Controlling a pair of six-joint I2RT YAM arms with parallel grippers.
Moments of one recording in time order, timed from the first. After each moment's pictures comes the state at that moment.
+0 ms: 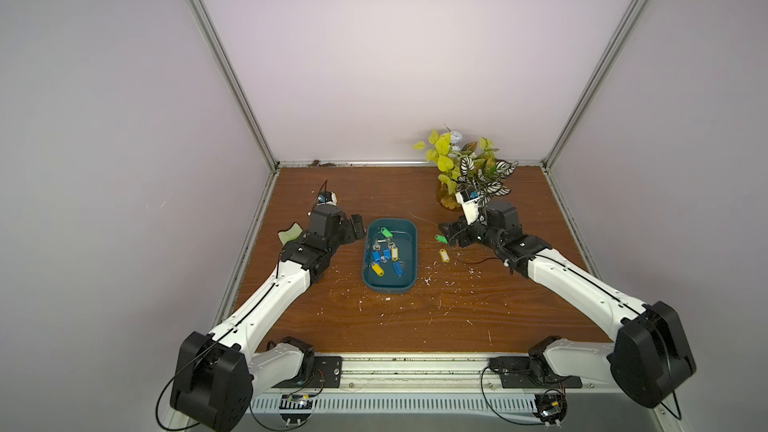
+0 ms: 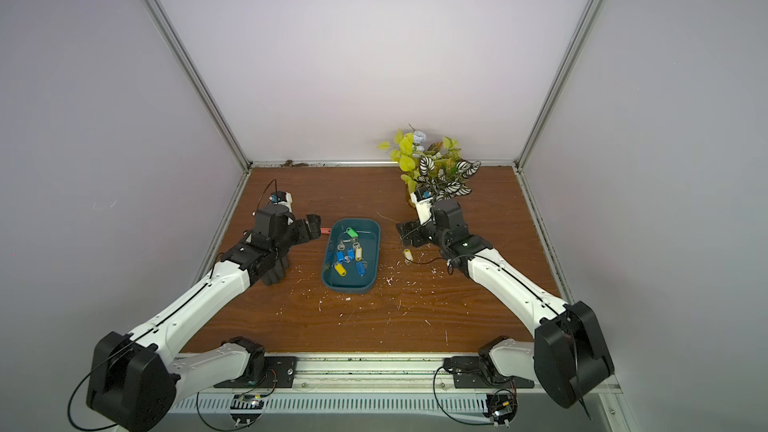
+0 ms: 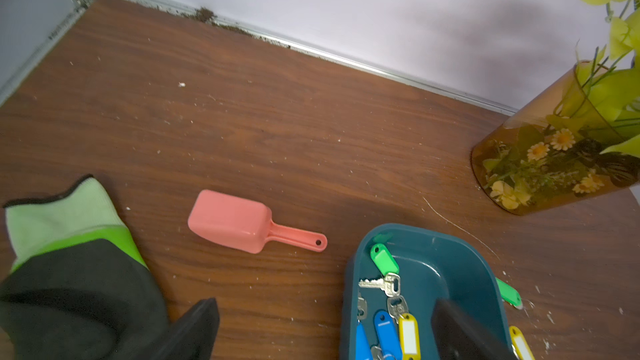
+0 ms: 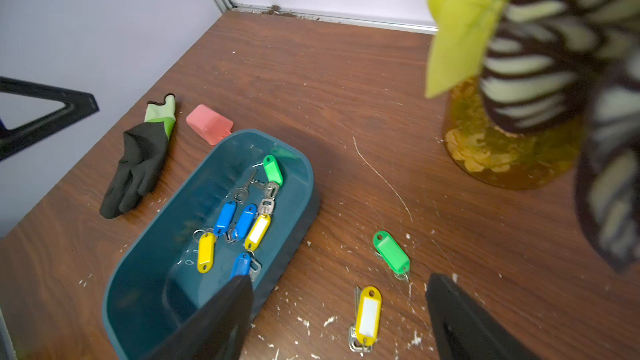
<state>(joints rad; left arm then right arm) -0.33 1.14 0.77 -0.23 -0.15 -0.48 0.53 1.32 0.91 -0.14 -0.14 0.17</state>
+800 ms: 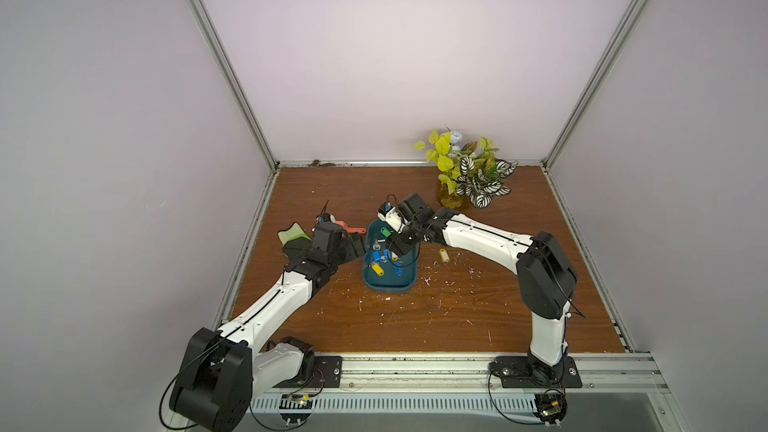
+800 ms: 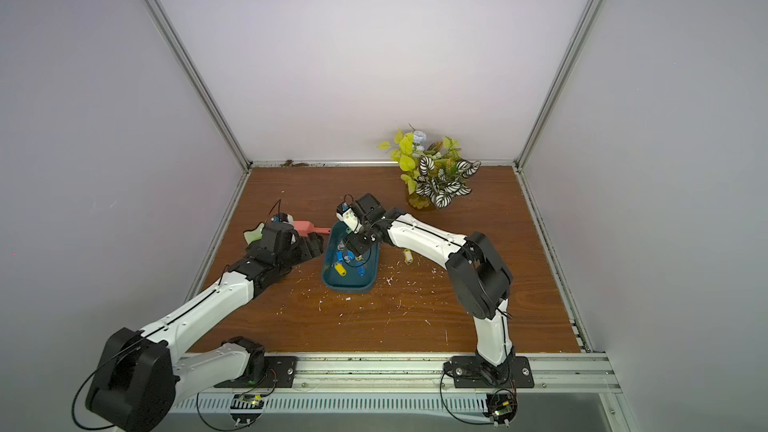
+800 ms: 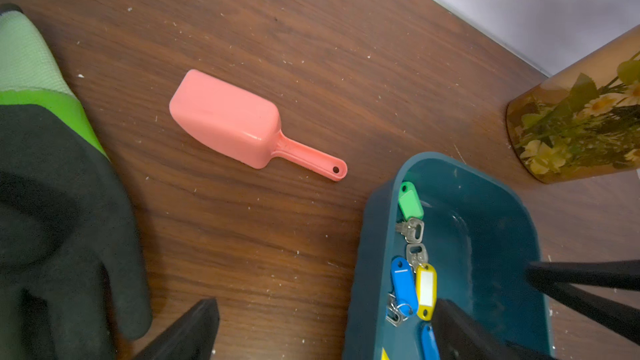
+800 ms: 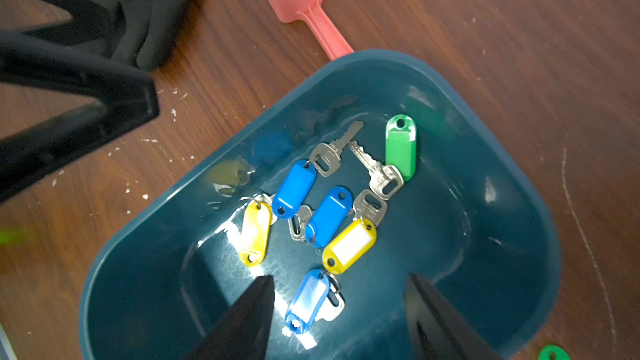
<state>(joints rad) -0.33 1.14 0.60 -0.19 -0.08 -0.62 0.83 1.95 1.51 -0.52 -0.10 -0.01</state>
